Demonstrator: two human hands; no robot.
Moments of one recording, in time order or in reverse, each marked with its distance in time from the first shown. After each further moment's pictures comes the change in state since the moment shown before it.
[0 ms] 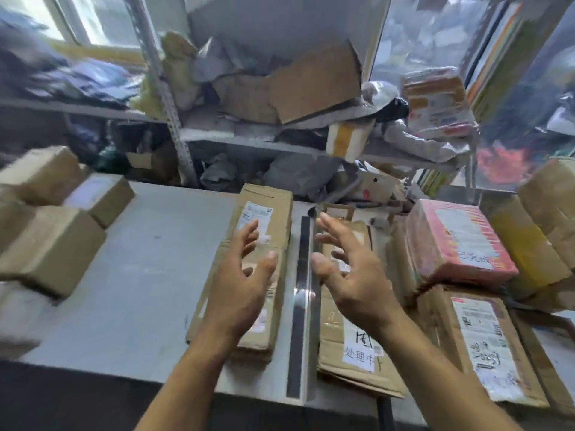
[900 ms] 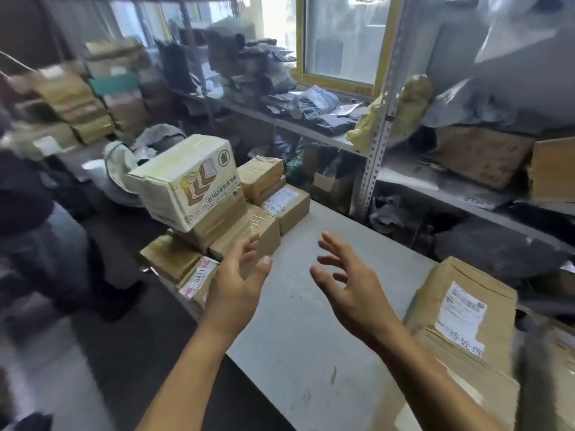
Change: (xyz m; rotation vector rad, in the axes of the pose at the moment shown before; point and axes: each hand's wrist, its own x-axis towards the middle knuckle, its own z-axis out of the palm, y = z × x) left_hand 0.038 -0.070 -0.297 0.068 0.524 -0.166; right_hand 0.148 -0.110 0.293 0.042 -0.452 -0.185
